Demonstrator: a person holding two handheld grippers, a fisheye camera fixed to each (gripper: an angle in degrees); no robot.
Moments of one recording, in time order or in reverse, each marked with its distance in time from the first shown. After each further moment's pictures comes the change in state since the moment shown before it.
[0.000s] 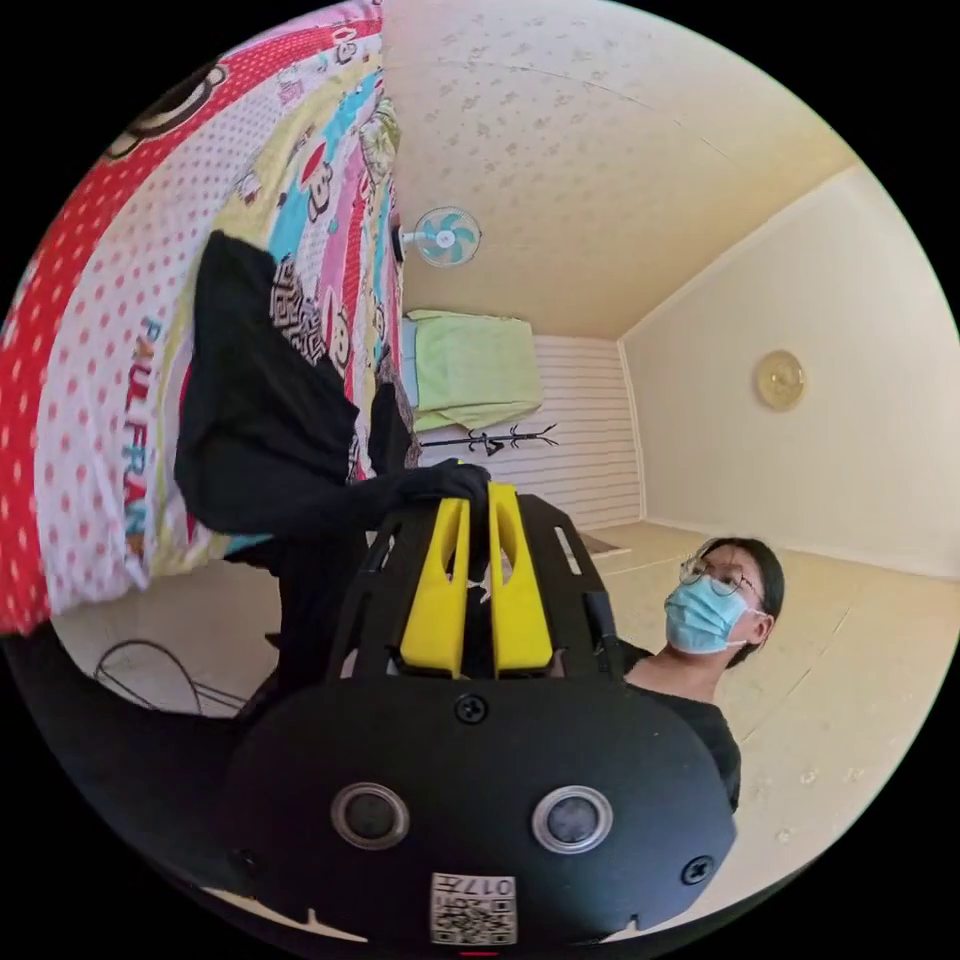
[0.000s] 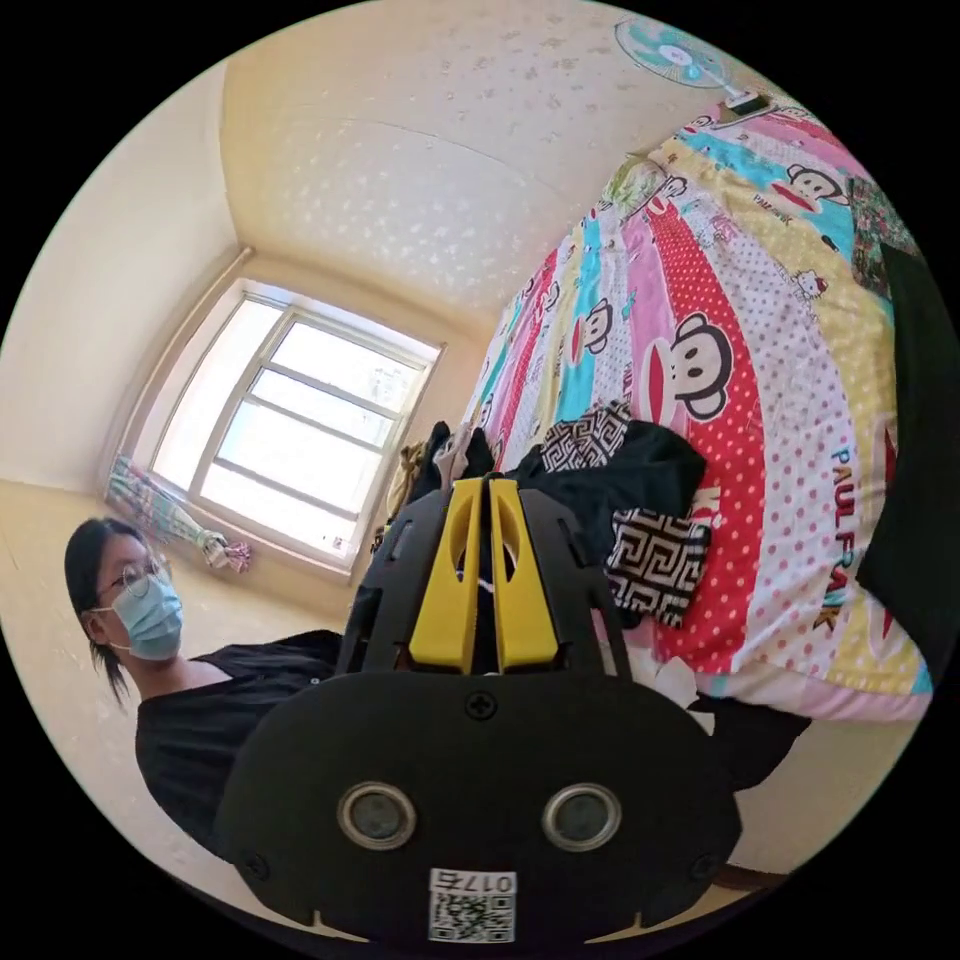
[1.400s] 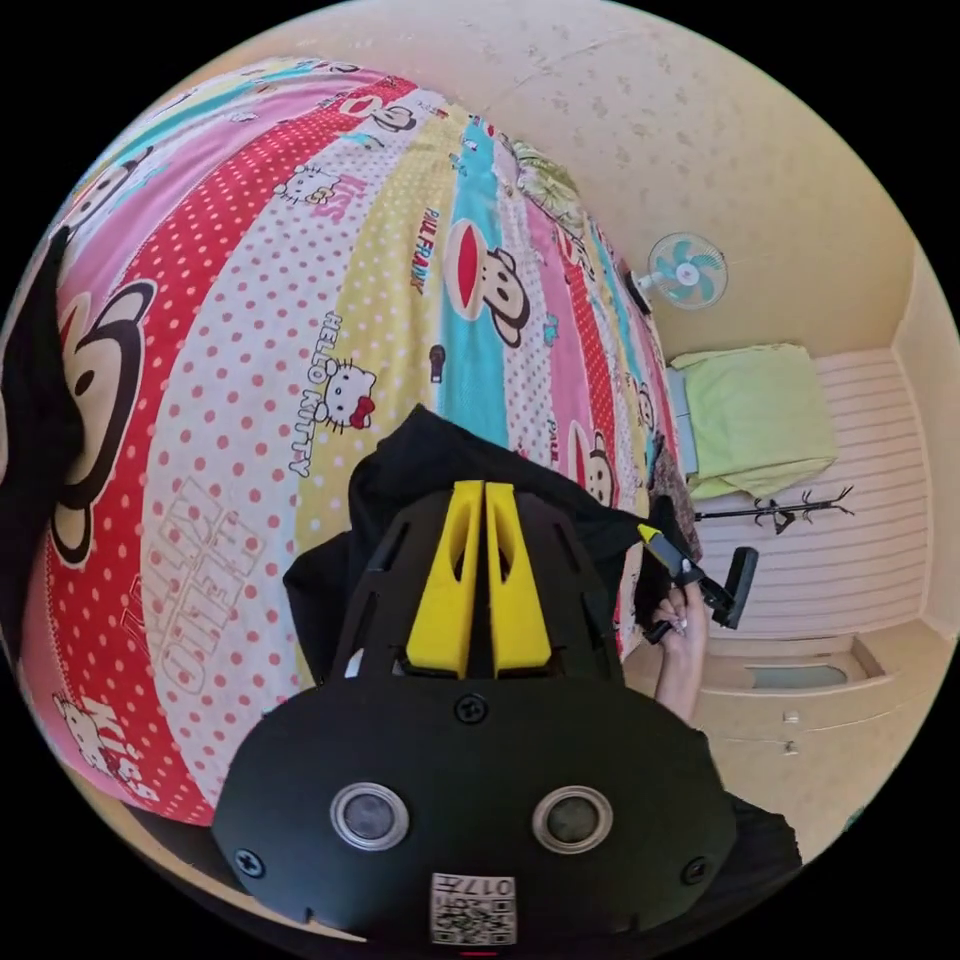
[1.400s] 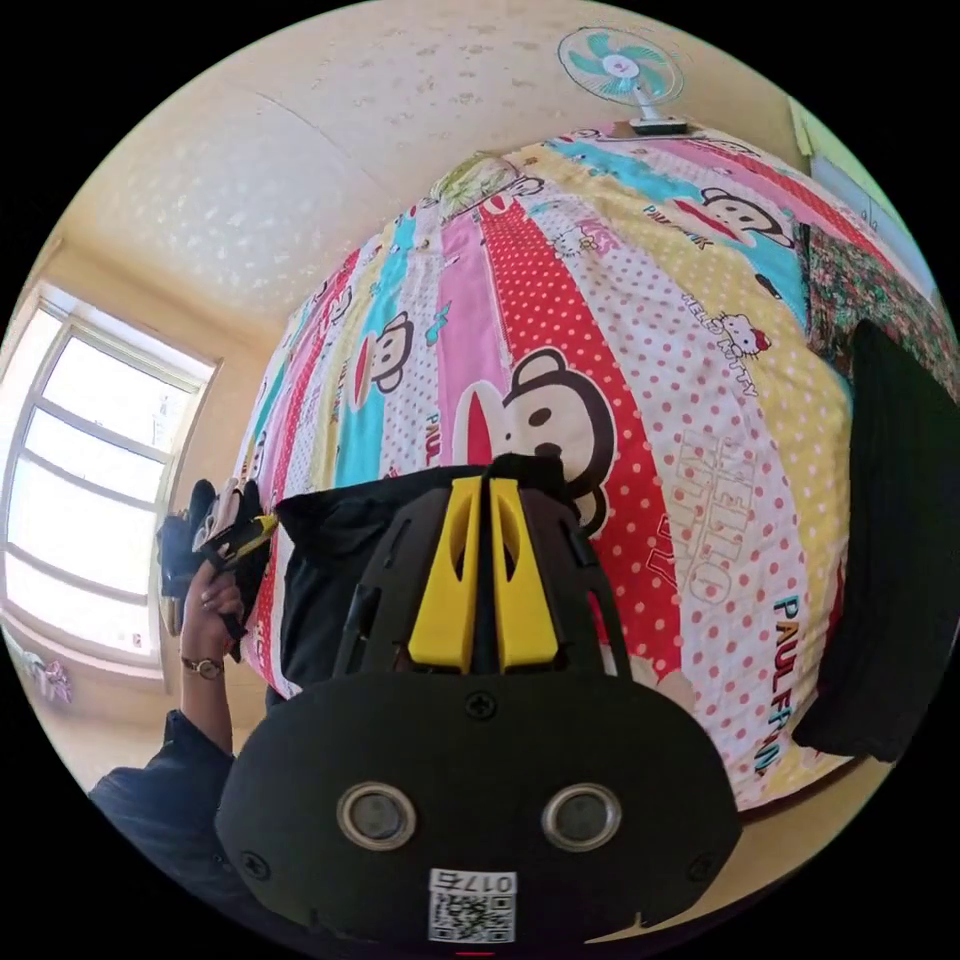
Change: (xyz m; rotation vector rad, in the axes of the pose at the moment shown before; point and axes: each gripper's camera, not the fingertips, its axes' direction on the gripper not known) left arm -0.247 -0.266 0.294 0.123 -0.904 -0.067; right arm 0.175 -0.097 0.288 0.035 0.618 0.159
